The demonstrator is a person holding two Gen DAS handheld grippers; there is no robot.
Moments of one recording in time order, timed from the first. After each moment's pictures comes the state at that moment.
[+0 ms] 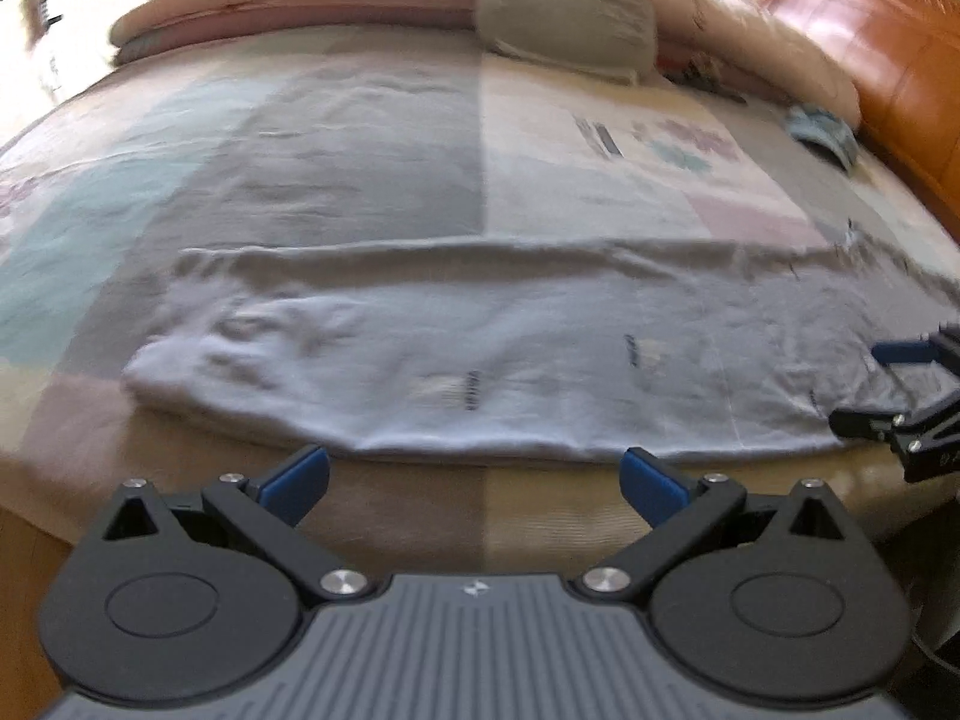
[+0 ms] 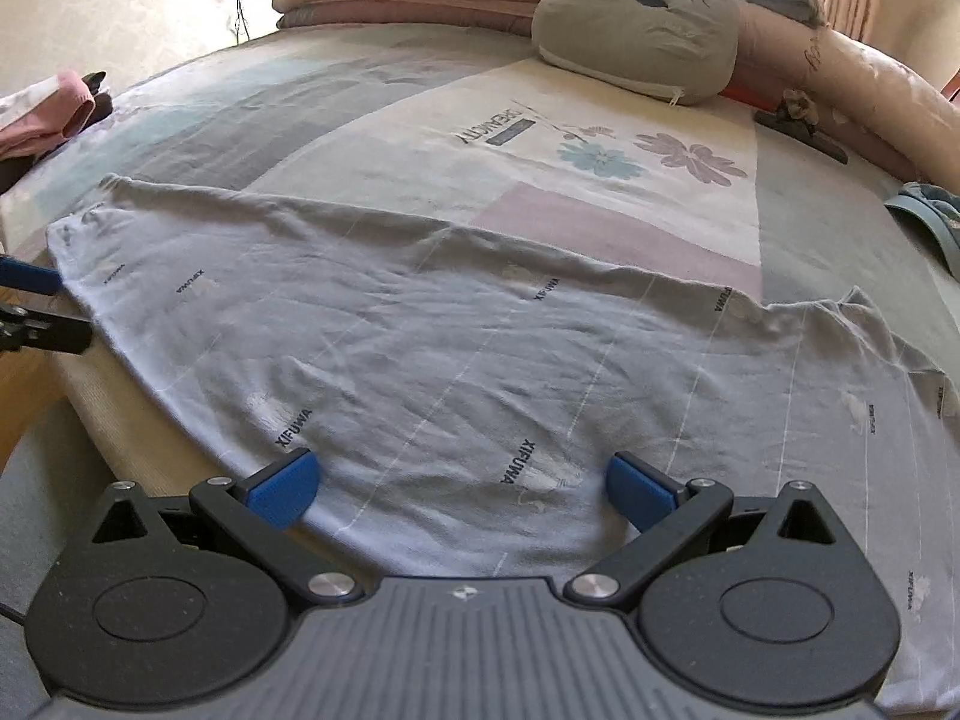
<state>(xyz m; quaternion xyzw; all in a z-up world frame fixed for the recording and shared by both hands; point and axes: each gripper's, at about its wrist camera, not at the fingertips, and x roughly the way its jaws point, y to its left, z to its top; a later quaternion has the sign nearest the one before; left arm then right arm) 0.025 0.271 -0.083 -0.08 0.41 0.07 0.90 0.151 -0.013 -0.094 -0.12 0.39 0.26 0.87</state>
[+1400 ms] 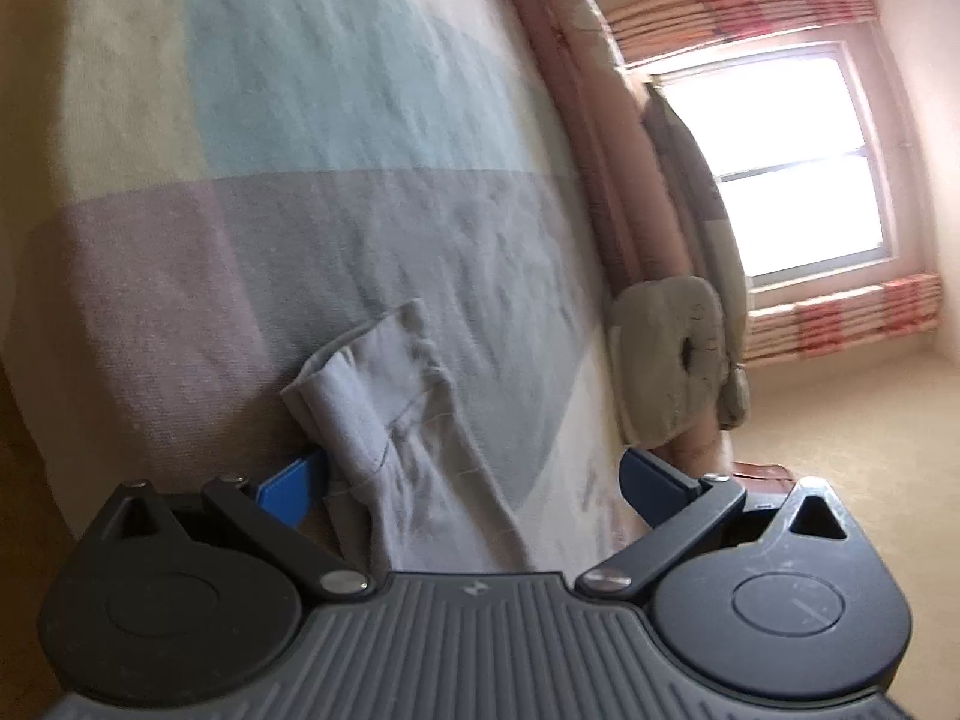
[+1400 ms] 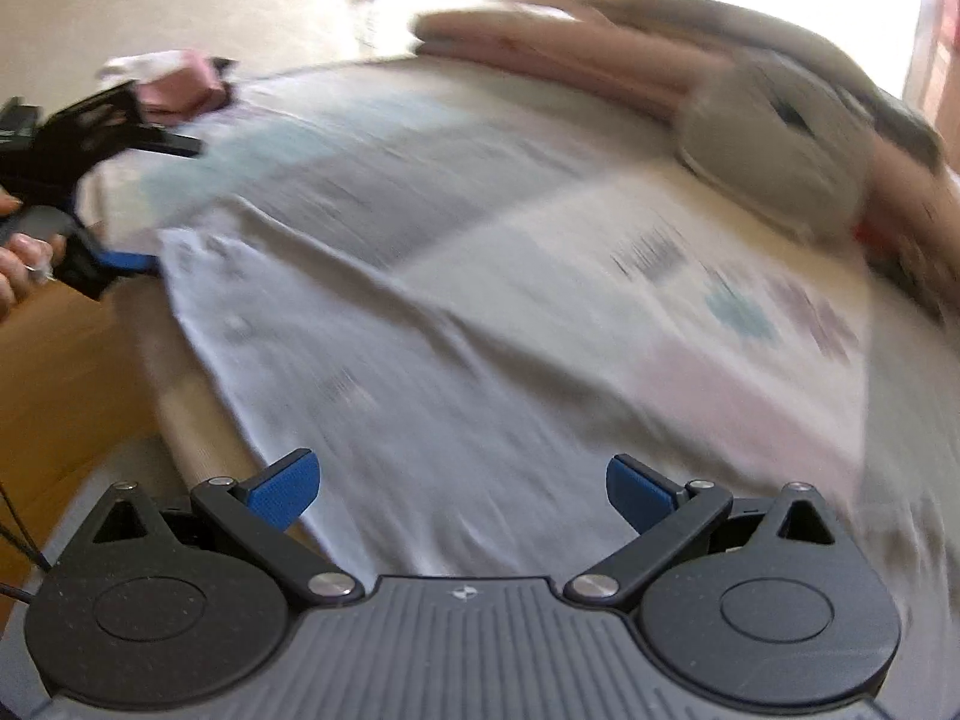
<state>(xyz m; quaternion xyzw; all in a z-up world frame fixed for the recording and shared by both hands) 0.006 0.432 -0.126 -0.59 0.20 0.09 0.77 0.148 0.074 -0.049 -0.20 0.32 0.38 0.84</state>
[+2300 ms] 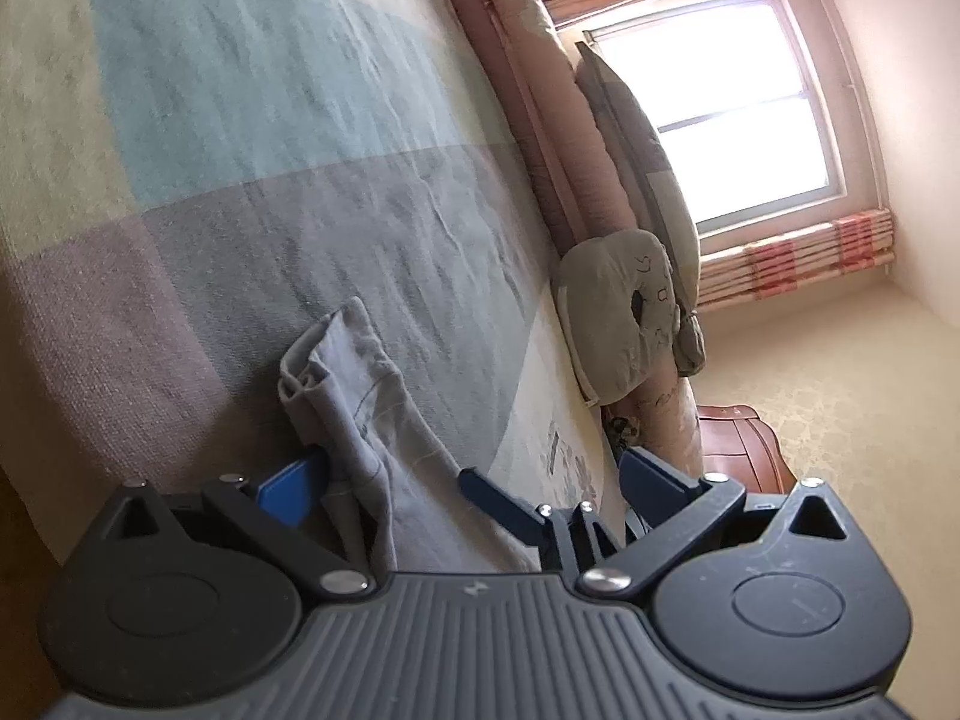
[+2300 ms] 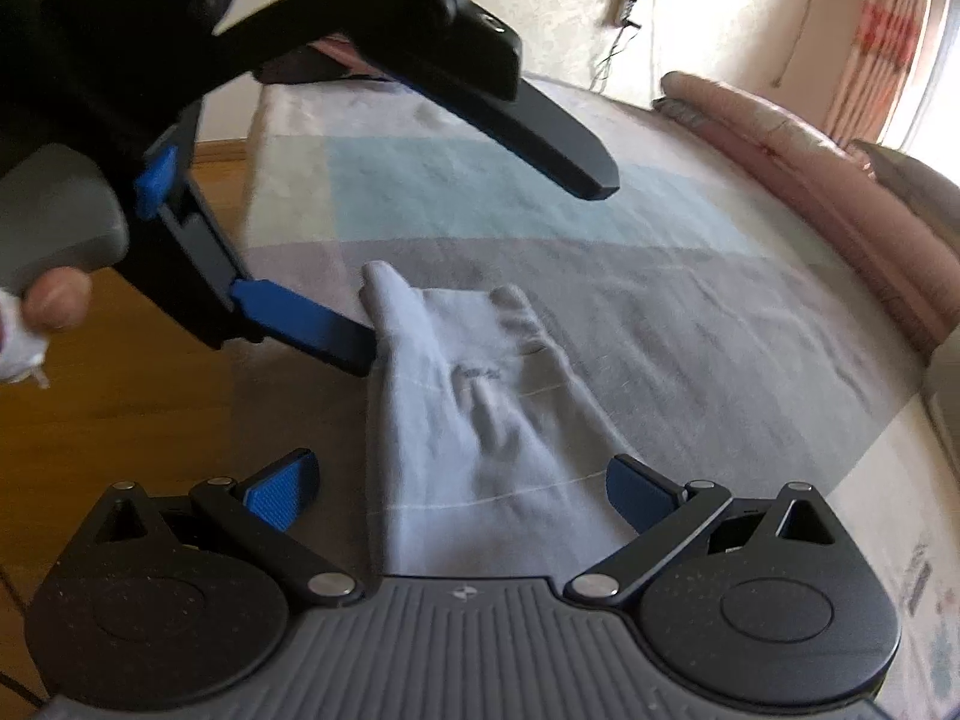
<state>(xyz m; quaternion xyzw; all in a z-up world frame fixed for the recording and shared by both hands) 0.009 0.443 -0.112 -0.56 0.21 0.02 0.80 0.127 0.287 -0.087 -0.32 0.24 0.49 0.77</state>
